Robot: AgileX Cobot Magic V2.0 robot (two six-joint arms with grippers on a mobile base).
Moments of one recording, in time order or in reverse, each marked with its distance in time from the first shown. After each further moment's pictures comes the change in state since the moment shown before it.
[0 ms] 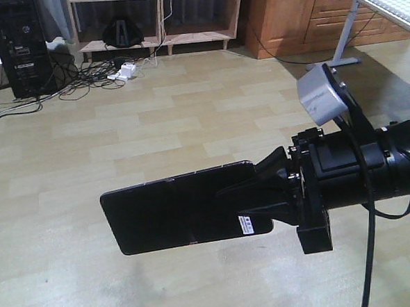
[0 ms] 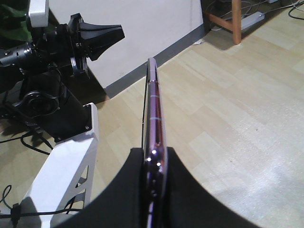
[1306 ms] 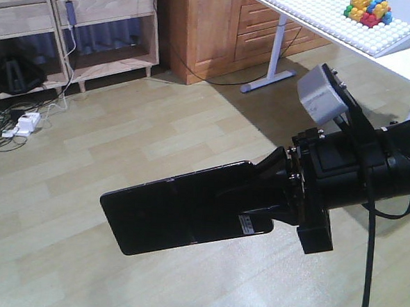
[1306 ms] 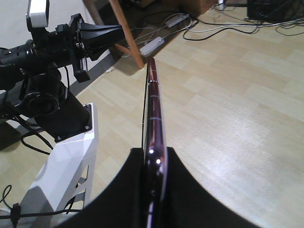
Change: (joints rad) left arm 0.000 0.000 0.000 0.000 0.000 0.000; right arm 0.000 0.000 0.000 0.000 0.000 0.000
